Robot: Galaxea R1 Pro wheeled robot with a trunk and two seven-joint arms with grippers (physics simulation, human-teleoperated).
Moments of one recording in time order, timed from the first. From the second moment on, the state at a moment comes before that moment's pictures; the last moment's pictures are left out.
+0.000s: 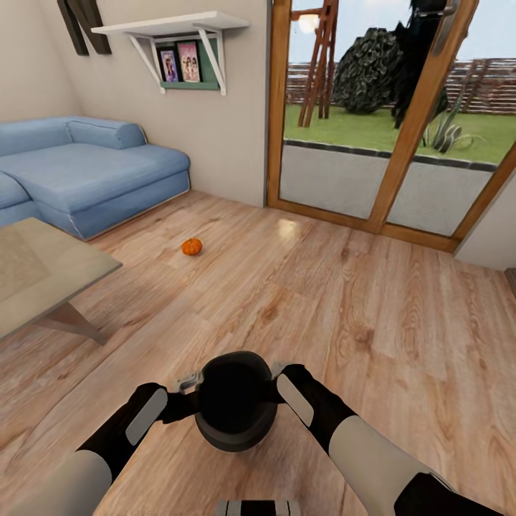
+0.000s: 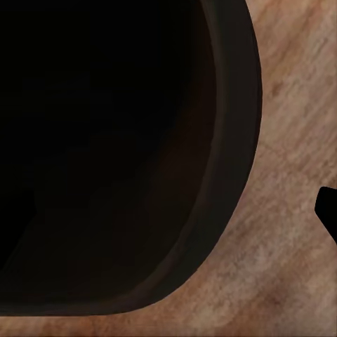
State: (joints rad) left arm -0.62 0.12 -0.35 -0.75 0.83 0.71 0.18; right arm -0.78 0.17 0.54 -0.59 -0.70 0.67 -0.32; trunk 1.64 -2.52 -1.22
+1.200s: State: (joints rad) left arm -0.62 0.12 -0.35 -0.75 0.83 0.71 0.18; right arm -0.78 0.17 0.54 -0.59 -0.70 0.67 -0.32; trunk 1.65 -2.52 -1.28
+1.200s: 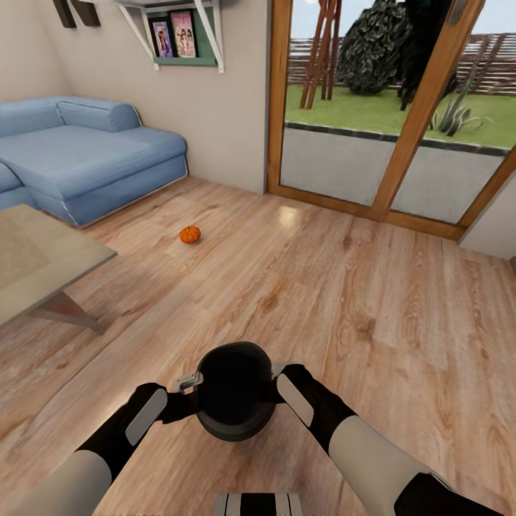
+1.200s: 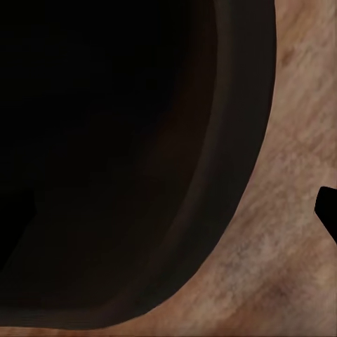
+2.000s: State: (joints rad) left arm -0.62 0.12 -0.35 -0.75 0.83 0.71 0.18; right arm -0.78 0.17 0.54 -0.59 -0.70 0.67 -0.32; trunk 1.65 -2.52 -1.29
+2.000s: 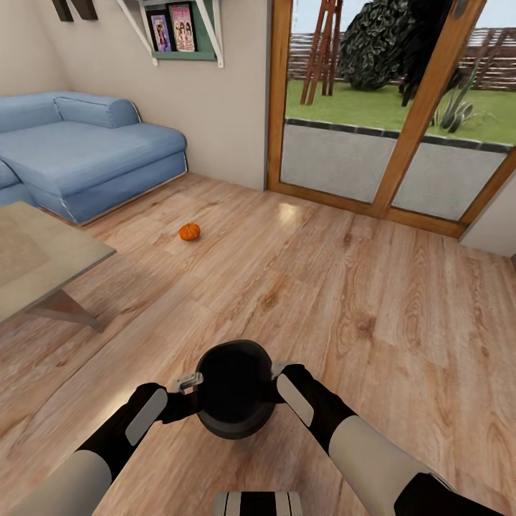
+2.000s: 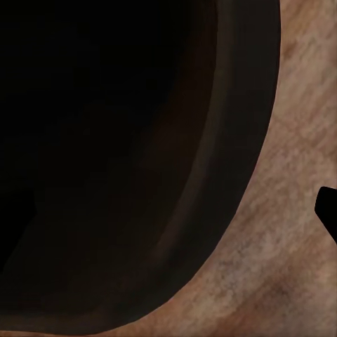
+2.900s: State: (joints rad) left arm -0.62 0.12 -0.35 -0.75 0.83 0.71 0.18; right arm -0.78 0.17 0.54 -0.59 -0.69 0.68 -0.32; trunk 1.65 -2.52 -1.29
